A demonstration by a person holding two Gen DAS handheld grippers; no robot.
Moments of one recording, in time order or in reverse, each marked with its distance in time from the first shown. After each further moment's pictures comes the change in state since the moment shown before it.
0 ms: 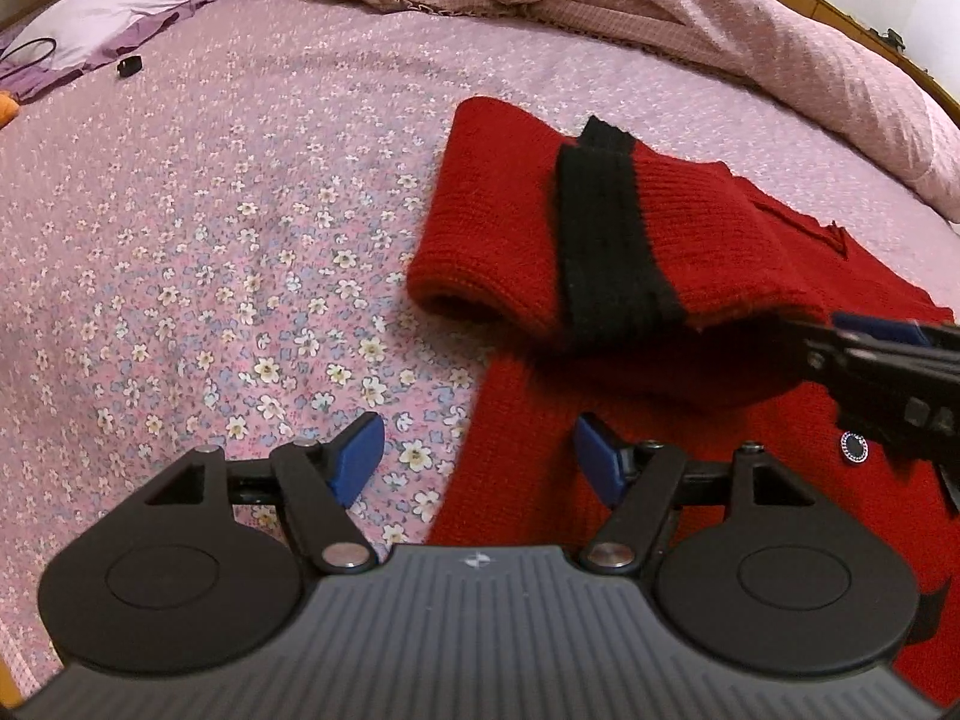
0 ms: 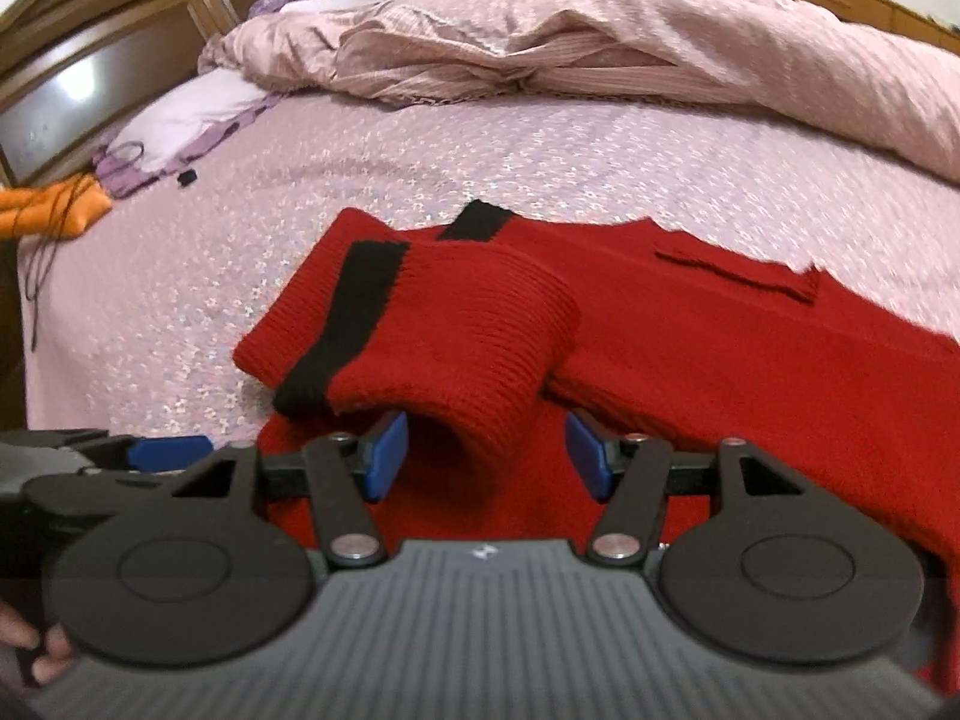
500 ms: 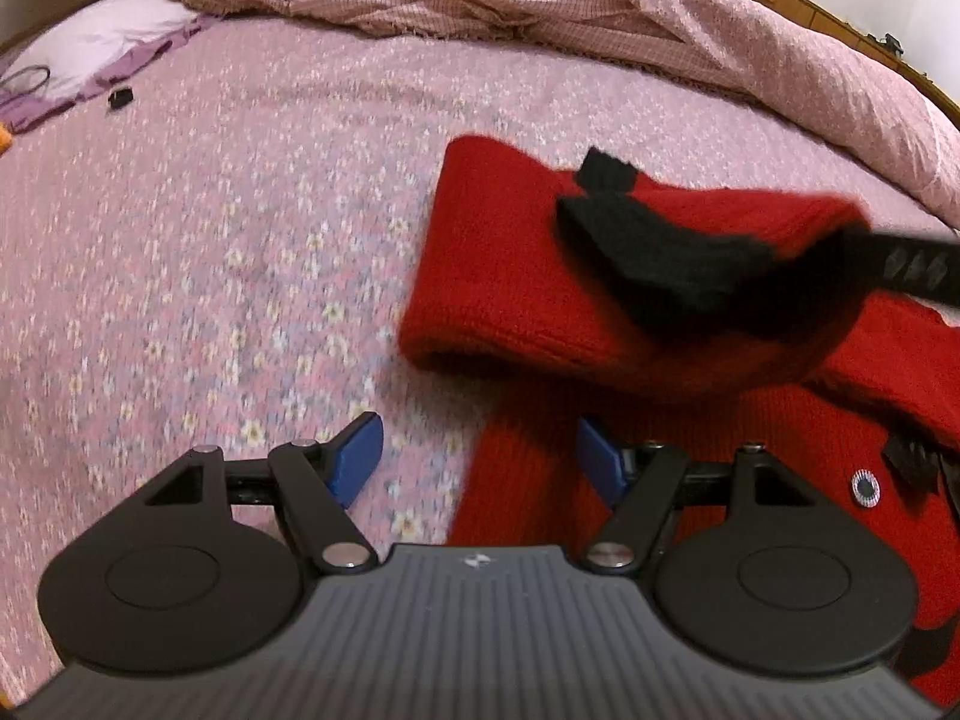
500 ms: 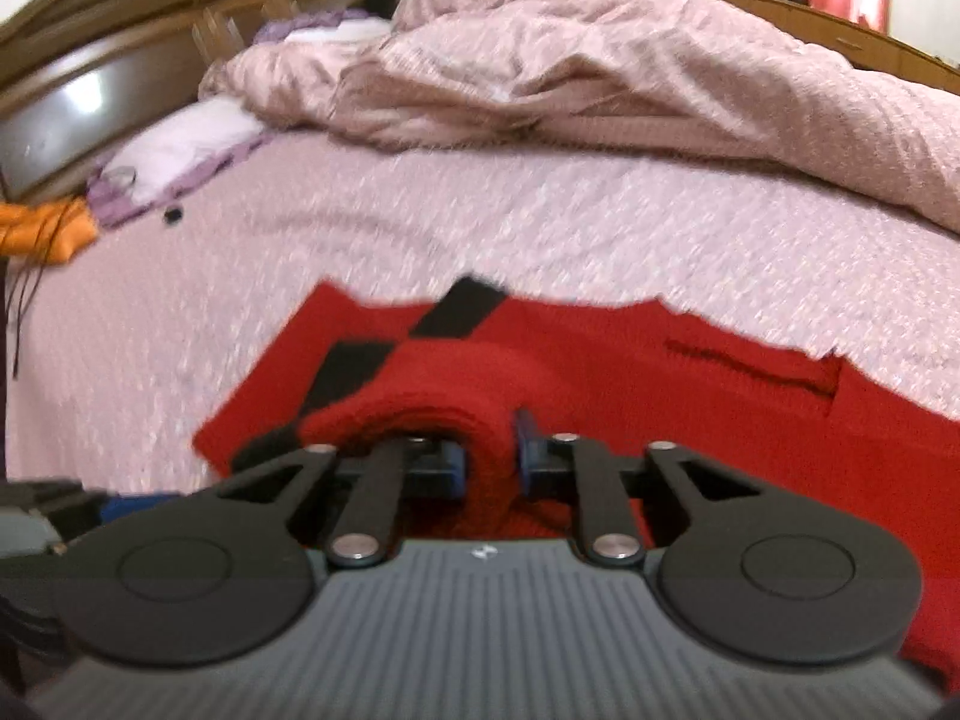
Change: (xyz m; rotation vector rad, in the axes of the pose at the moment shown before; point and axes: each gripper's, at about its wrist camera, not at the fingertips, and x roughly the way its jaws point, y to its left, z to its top) left arm 0.012 -0.009 0.021 0.023 -0.052 0.021; right arm 0.022 -0.013 0.036 -0.009 -0.099 0.002
